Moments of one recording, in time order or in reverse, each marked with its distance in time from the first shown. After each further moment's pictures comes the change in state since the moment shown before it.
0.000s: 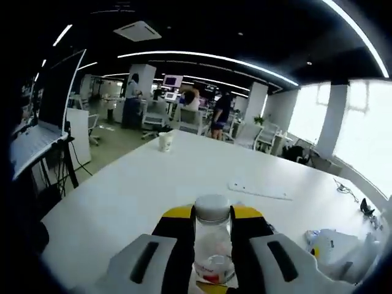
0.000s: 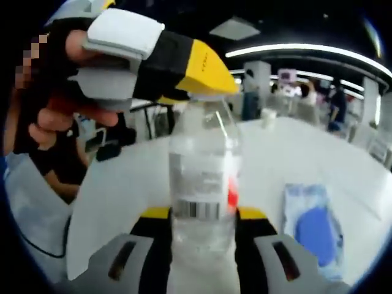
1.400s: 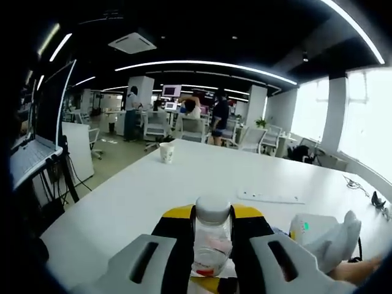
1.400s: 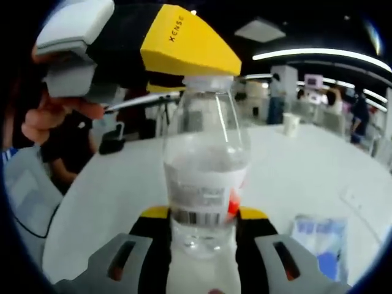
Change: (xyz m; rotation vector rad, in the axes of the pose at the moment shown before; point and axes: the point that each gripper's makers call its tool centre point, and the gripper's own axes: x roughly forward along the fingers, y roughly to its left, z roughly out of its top) left arm 0.033 0.009 0.006 0.040 -0.048 0.022; right arm 0.051 -0.026 0.006 -0.078 0.000 0.182
